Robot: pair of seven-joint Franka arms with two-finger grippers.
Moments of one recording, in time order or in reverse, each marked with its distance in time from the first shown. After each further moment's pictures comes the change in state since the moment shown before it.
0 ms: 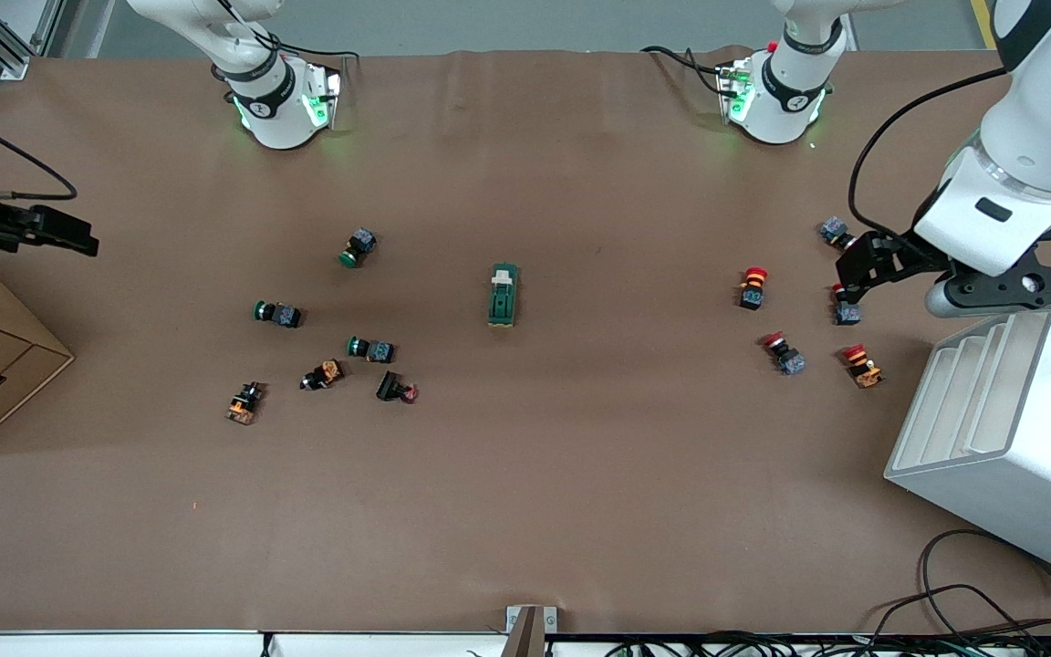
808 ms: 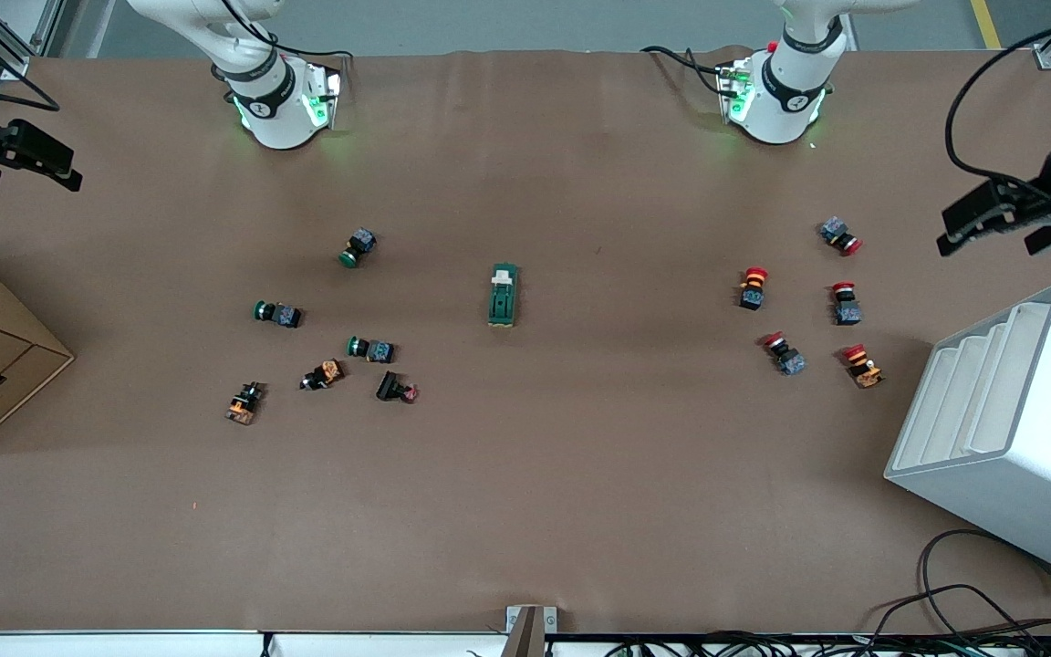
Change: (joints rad) left arm -0.150 -0.203 0.417 -0.186 -0.231 -0.013 0.217; right arm -0.009 -0.245 0.004 -0.228 0.000 0.056 0.000
